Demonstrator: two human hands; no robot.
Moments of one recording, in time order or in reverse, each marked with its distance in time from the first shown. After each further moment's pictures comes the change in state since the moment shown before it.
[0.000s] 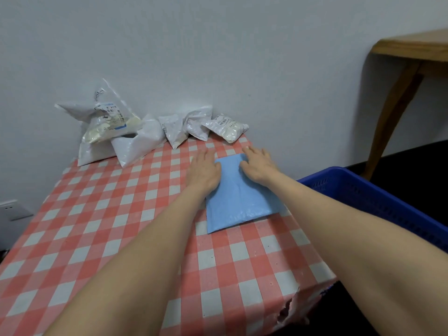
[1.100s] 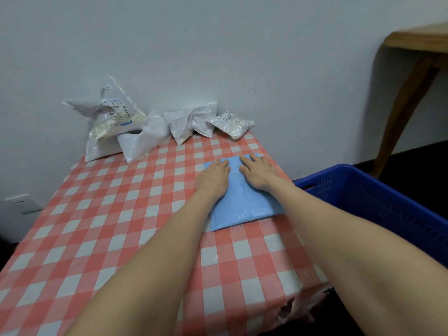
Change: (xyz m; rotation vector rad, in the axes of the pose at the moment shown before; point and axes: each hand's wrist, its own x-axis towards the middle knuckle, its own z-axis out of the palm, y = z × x) left_hand -0.011 0.002 0.019 0.058 -0.173 -0.003; right_hand 0.003 0.006 0.026 -0.086 -0.173 0.005
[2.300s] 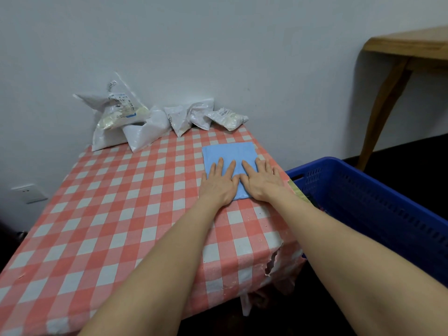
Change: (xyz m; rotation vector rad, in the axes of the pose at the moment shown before) left_hand -0.083 0.021 0.012 0.143 -0.115 0.040; right_hand -0.093 0.005 0.021 -0.177 0.051 0.047
